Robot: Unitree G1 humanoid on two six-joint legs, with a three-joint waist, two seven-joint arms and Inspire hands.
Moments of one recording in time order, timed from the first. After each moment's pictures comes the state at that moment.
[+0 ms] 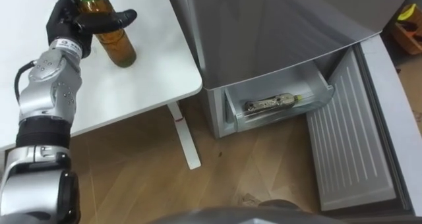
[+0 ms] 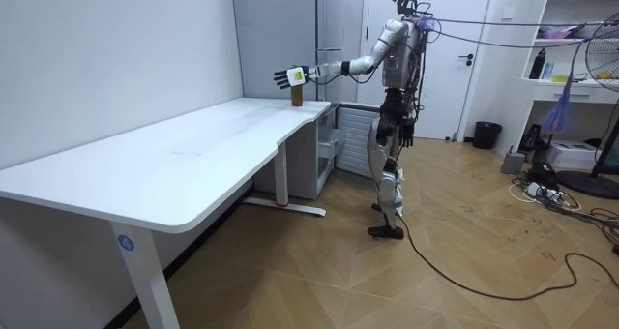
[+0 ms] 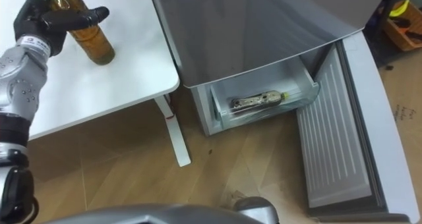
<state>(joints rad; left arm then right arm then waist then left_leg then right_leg) -0.38 0.41 0.15 0.50 -0.46 0.18 -0.01 0.13 -0.28 -0.21 1.32 -0.16 0.18 0.10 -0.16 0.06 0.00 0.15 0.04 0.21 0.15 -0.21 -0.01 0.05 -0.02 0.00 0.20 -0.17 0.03</state>
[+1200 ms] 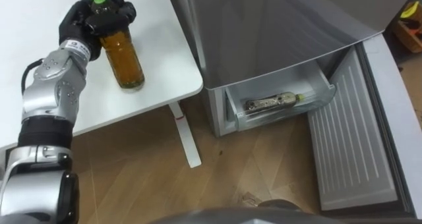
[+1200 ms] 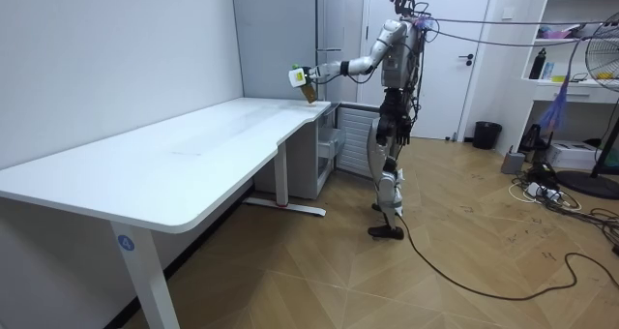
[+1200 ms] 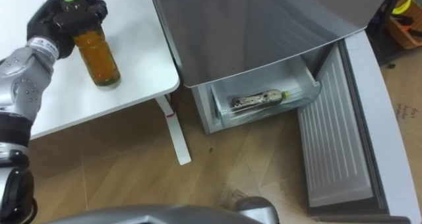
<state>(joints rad) -0.38 0.42 0.11 0.42 -0.45 0.24 -0.07 0.11 -0.29 -0.17 1.29 -0.16 0.17 0.09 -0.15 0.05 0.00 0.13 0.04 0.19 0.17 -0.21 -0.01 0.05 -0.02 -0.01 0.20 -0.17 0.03</state>
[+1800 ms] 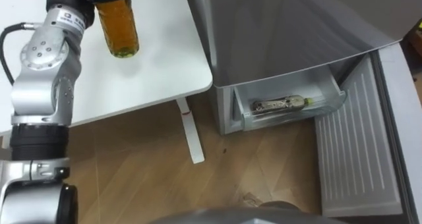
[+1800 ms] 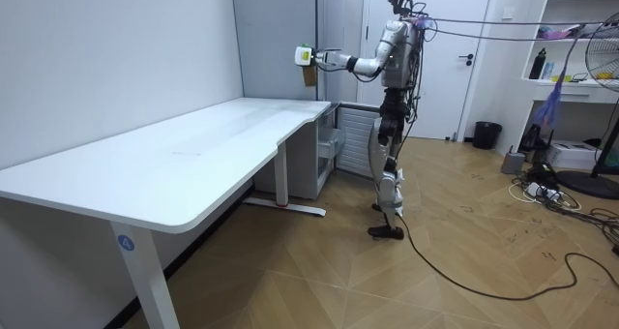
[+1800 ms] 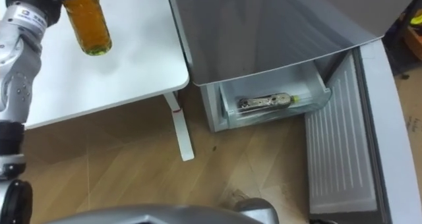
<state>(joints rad) -0.26 0.41 0.10 -0.05 -0.30 0.24 -0.03 0.08 -0.29 -0.14 1.29 -0.14 0.14 0.12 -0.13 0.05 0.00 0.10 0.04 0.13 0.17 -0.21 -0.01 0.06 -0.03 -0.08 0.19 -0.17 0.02</state>
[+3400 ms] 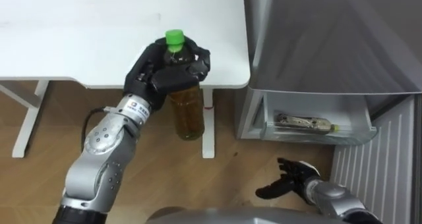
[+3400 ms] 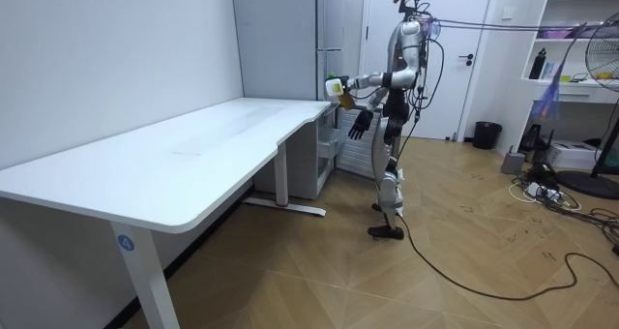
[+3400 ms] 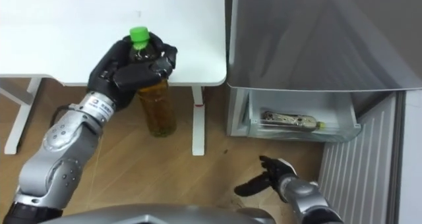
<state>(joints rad) 0.17 0.26 -0.17 -0.16 -0.44 0.21 -0.13 0.00 -0.22 0.23 0.93 -0.01 0.08 0.22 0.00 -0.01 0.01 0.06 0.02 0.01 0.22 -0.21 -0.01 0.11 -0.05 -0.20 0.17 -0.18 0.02</state>
